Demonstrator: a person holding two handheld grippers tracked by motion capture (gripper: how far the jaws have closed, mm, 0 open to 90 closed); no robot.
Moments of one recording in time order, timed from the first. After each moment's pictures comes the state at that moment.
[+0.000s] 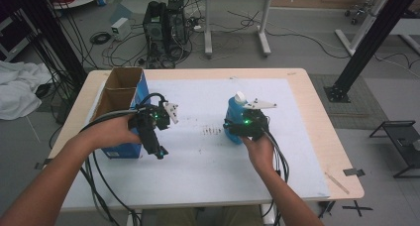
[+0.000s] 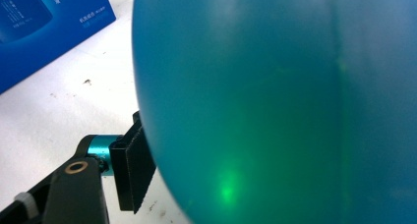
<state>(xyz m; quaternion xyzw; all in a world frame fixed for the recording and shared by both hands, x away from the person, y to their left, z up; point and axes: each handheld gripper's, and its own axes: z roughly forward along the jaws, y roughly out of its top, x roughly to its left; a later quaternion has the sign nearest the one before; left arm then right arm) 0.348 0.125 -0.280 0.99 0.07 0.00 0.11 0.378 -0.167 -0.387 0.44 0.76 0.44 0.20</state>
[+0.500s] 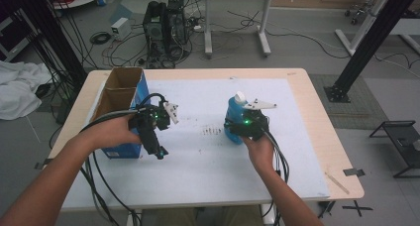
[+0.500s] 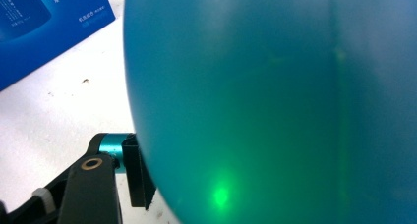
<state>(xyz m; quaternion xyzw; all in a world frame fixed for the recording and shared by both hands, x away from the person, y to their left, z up) 0.348 0.124 -0.281 0.99 0.07 0.00 0.10 0.379 -0.168 -0.388 0.43 0.76 0.44 0.20</state>
